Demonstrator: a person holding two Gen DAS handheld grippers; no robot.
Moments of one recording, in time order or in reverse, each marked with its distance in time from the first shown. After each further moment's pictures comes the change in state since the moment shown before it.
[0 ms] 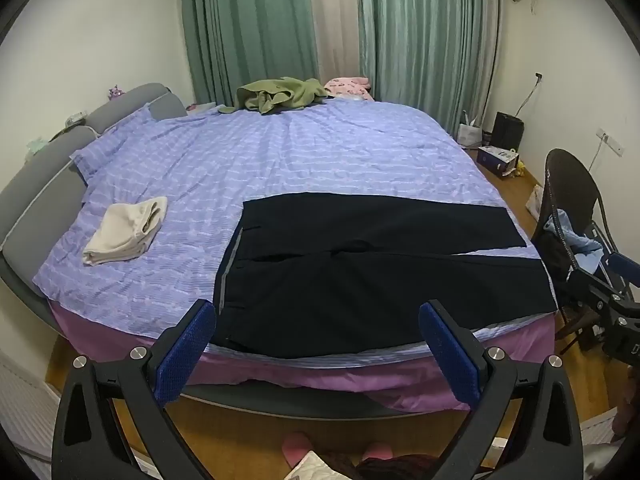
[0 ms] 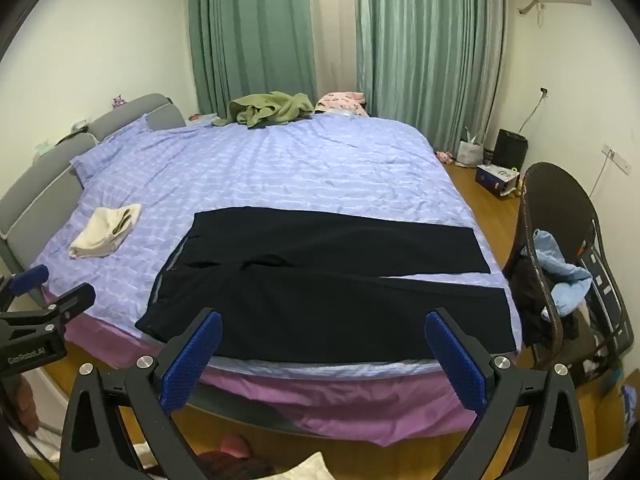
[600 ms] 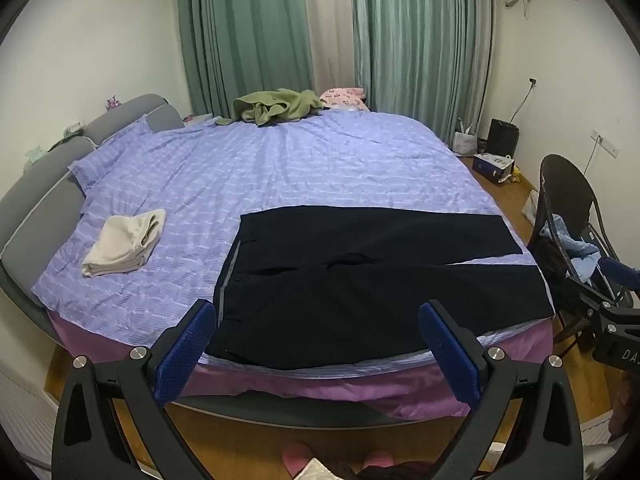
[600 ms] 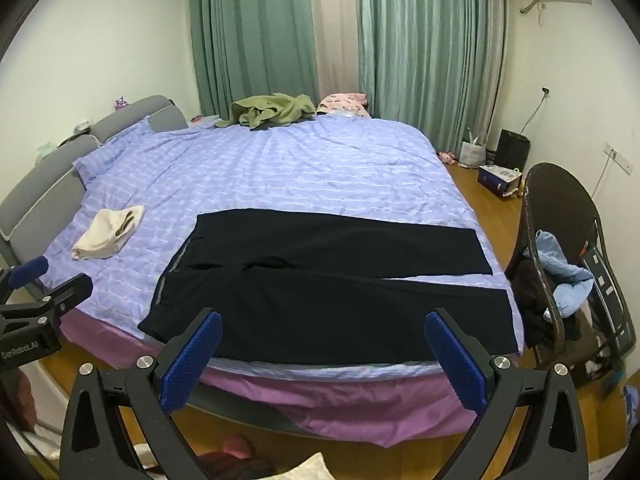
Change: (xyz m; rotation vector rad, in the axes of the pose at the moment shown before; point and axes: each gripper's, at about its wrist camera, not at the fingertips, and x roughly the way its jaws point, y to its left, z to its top) left arm -0.010 -0.007 0.006 0.011 -0.044 -0.002; right arm 0.000 0.007 0.001 0.003 -0.006 -0.002
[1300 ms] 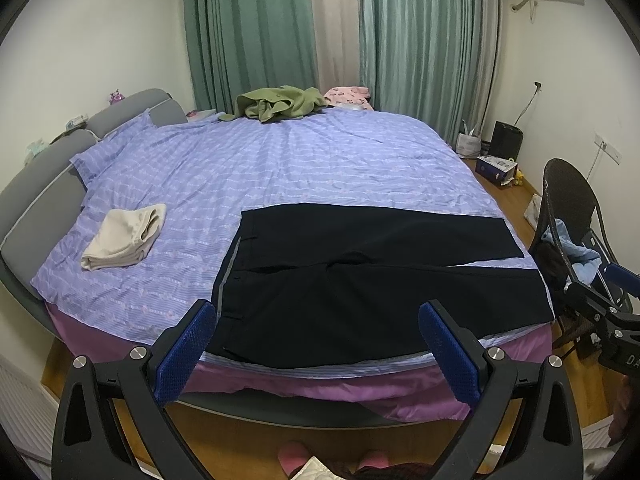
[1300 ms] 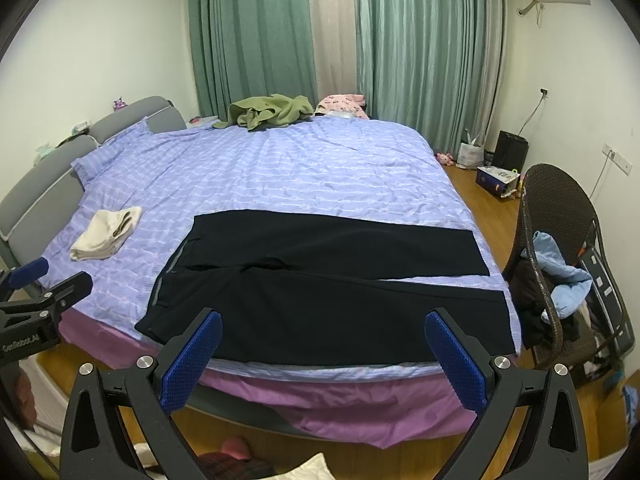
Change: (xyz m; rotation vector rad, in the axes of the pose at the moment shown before) left arm 0.004 0.004 0.002 -0.026 0.008 0.000; right arm -0.004 -0.011 0.001 0.003 -0.004 0.004
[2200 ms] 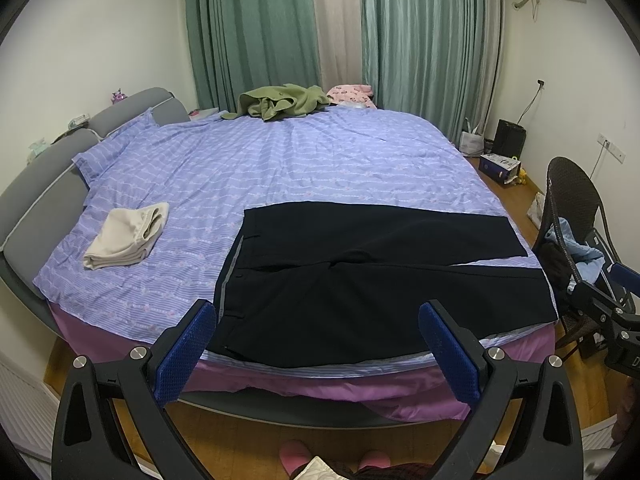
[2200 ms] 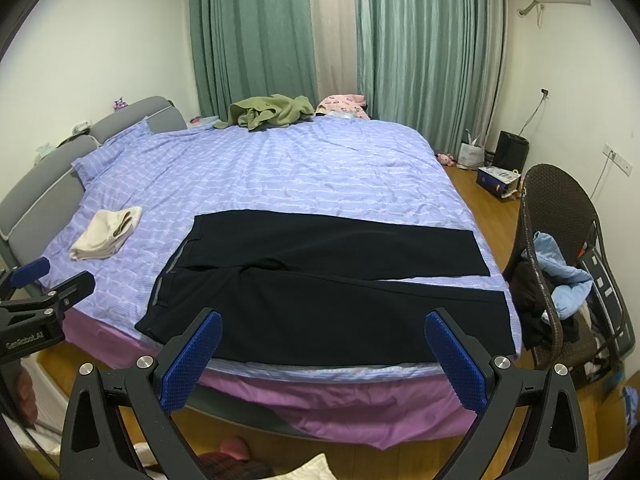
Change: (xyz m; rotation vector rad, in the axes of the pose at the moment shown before) left arm 0.004 0.003 -0.003 0.001 0.003 0.009; right arm 0.000 -0.001 0.001 0.001 0.000 0.001
